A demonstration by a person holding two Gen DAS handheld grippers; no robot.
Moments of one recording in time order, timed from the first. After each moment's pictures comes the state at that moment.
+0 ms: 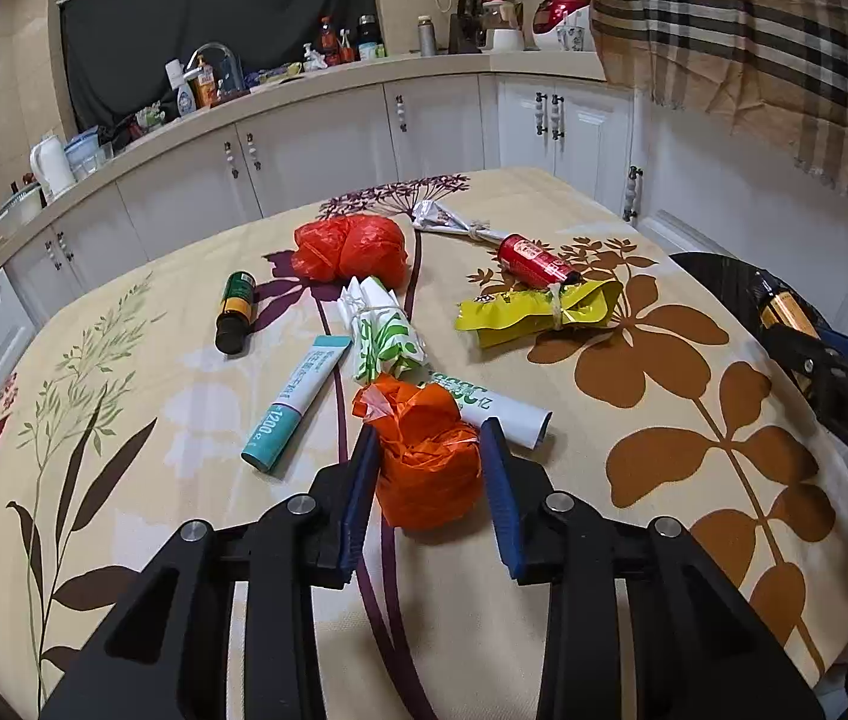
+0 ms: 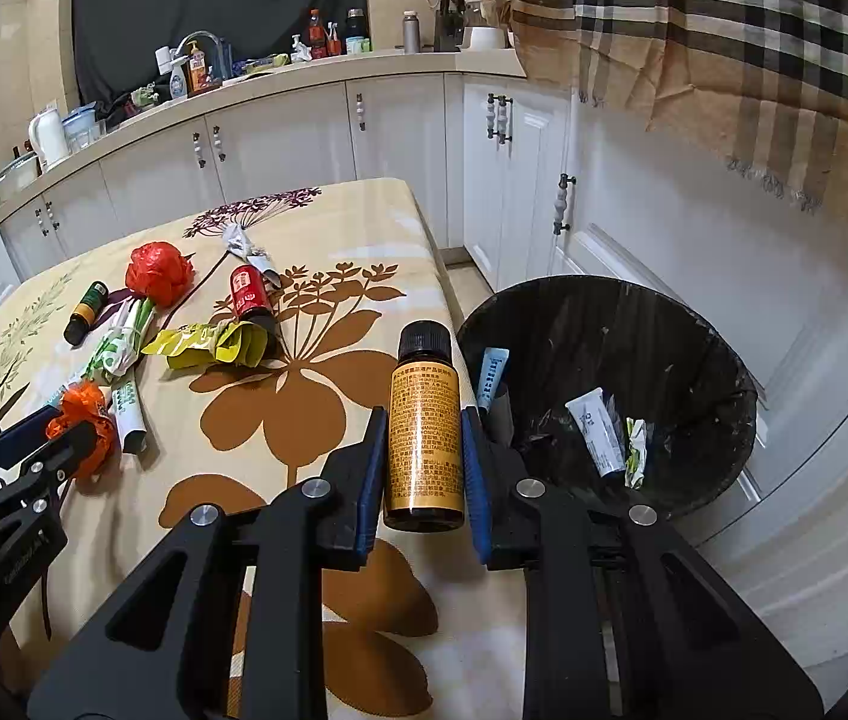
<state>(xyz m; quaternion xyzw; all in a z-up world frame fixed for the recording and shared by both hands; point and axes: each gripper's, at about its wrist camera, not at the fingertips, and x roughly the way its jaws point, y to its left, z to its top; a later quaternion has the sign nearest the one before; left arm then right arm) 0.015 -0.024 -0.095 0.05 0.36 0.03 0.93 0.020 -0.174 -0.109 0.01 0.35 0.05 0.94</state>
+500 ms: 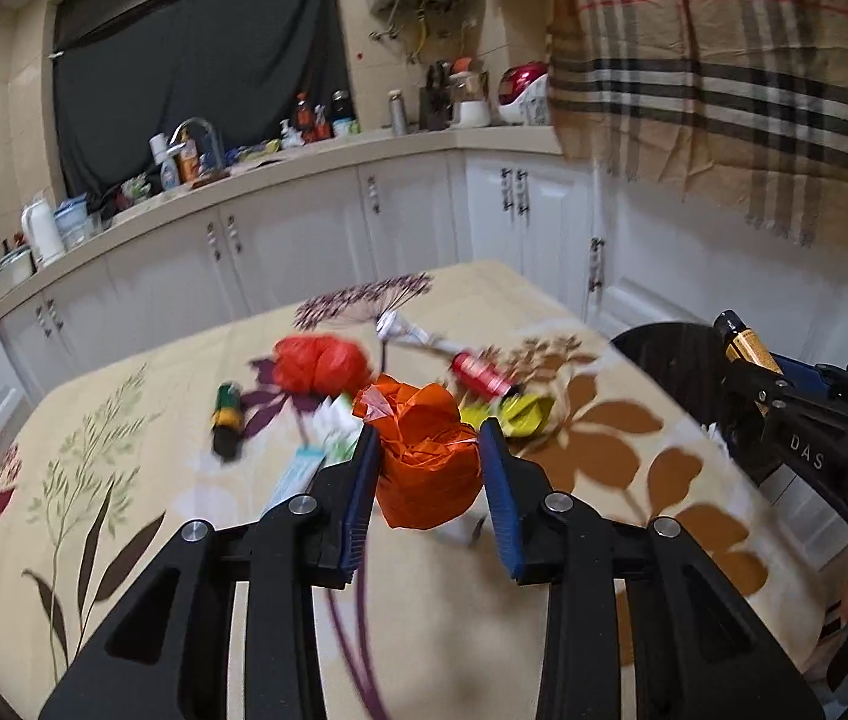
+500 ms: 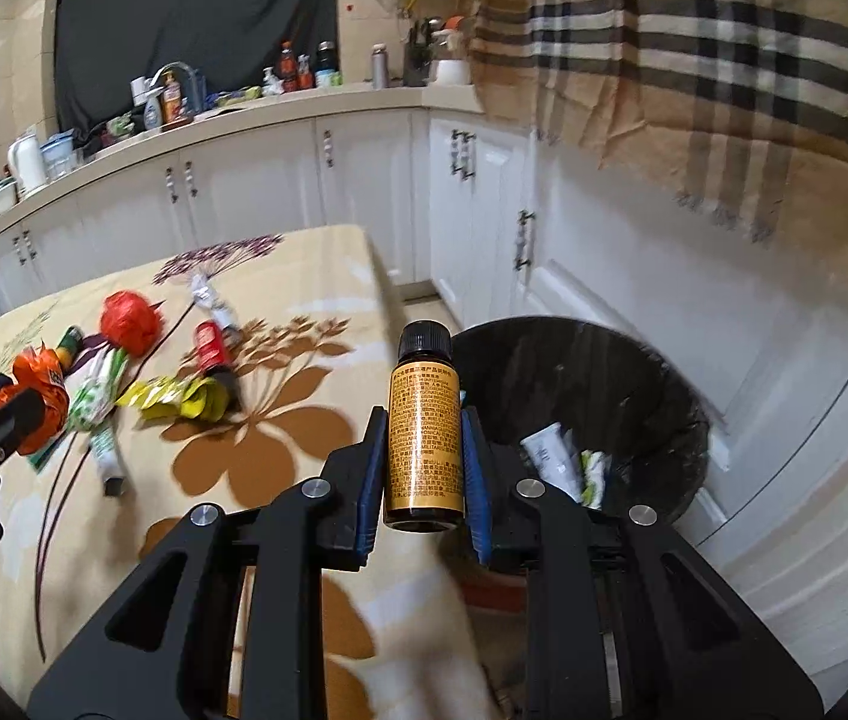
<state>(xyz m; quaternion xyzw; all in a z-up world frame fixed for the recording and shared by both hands) 0.014 -0.047 -0.048 0.07 0.28 -0.01 0.96 0.019 -0.195 -0.086 0.01 0.31 0.01 0.95</state>
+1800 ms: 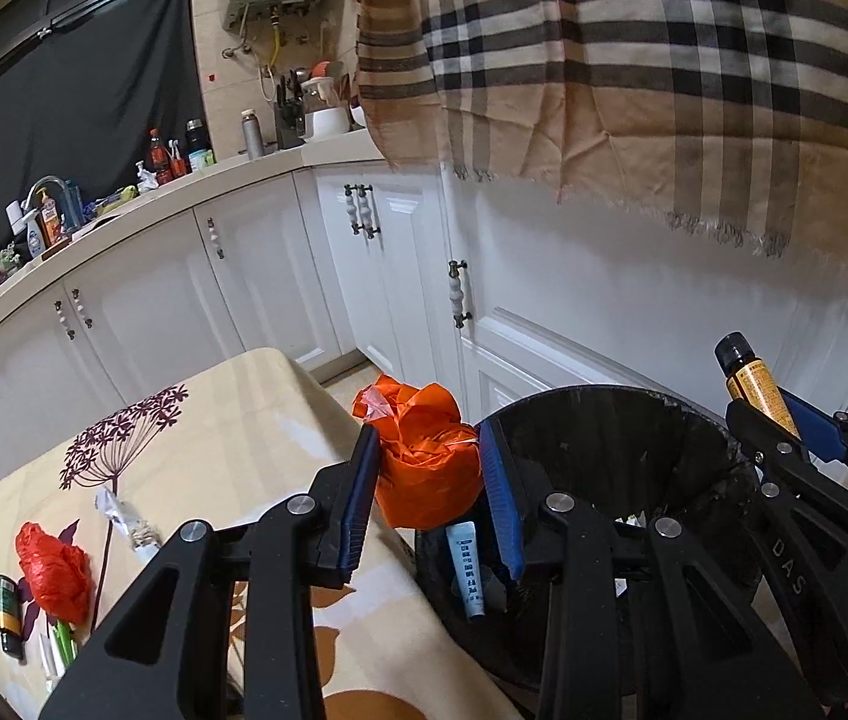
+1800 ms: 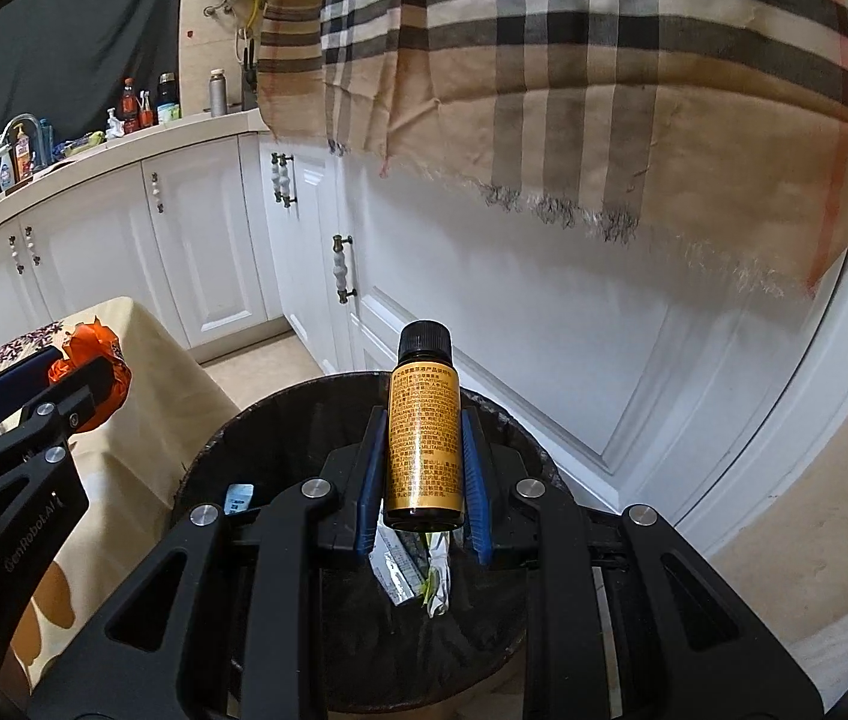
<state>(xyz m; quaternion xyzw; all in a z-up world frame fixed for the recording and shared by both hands) 0.157 -0.199 -0.067 0.11 0.28 -0.13 0.95 0.096 -0.306 -0.103 0.04 0.29 -0.15 0.94</state>
